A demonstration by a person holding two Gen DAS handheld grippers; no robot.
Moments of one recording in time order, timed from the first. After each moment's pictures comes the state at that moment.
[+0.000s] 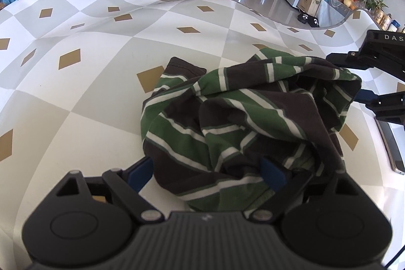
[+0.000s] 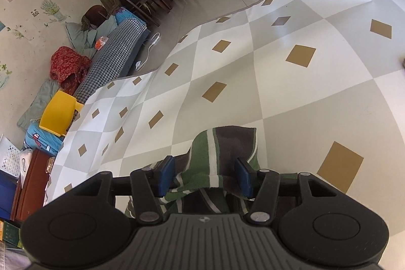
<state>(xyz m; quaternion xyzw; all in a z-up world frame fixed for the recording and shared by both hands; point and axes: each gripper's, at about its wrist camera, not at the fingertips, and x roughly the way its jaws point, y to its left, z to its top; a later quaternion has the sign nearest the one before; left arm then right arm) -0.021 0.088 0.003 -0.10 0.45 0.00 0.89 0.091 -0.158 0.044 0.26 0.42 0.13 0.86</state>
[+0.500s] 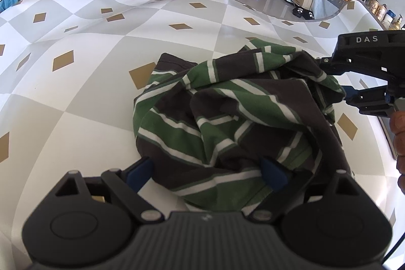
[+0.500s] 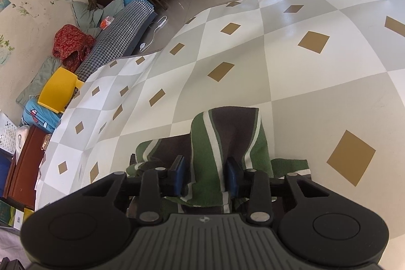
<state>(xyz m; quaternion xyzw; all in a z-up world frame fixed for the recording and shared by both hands) -0.024 0.079 0.002 -0.08 0.44 -0.02 0.89 0.087 -0.141 0.030 0.22 0.44 0.15 0.85</state>
